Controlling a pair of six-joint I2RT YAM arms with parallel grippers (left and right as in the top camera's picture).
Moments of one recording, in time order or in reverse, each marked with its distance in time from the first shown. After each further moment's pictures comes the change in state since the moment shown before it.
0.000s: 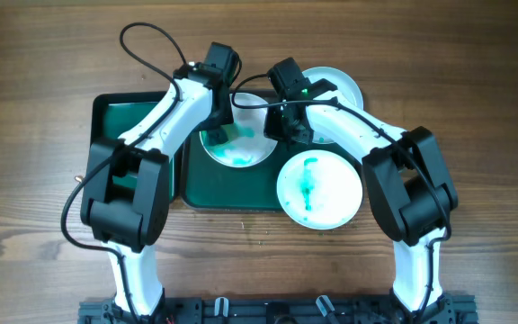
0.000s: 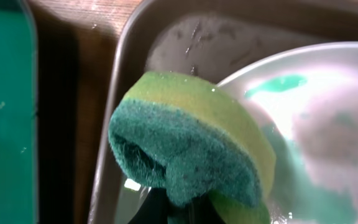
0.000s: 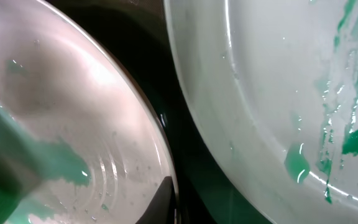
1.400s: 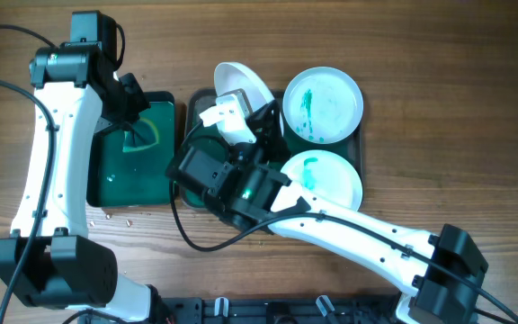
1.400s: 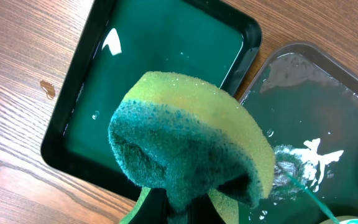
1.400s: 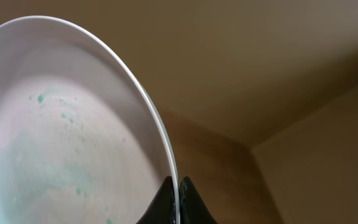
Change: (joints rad) left arm 0.358 -0.352 0.138 -0.424 0.151 0.020; right arm 0.590 -0.377 -0.007 -0.078 1.514 -0.365
